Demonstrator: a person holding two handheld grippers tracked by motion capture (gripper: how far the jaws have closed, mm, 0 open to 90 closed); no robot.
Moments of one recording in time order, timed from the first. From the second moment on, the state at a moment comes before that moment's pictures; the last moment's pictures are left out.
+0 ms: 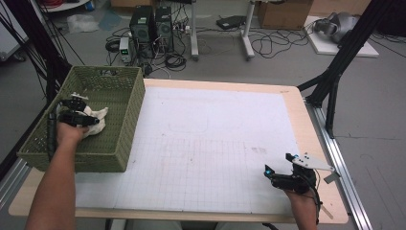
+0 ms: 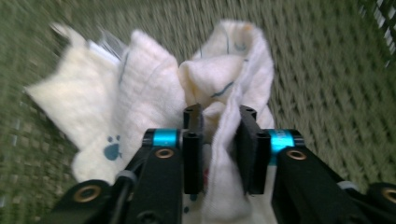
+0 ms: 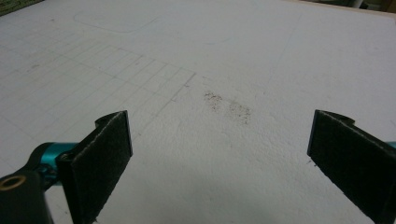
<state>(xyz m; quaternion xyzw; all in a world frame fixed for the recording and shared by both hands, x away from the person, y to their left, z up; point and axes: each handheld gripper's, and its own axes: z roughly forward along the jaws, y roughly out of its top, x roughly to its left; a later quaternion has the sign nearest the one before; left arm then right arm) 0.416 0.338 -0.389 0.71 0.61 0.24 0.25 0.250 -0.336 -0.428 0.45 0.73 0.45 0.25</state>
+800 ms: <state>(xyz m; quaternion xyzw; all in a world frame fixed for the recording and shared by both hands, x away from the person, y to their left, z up) 0.380 0.313 -0.257 0.62 0.48 0.36 0.51 0.245 -0.338 -0.421 0.46 0.72 0.46 0.26</state>
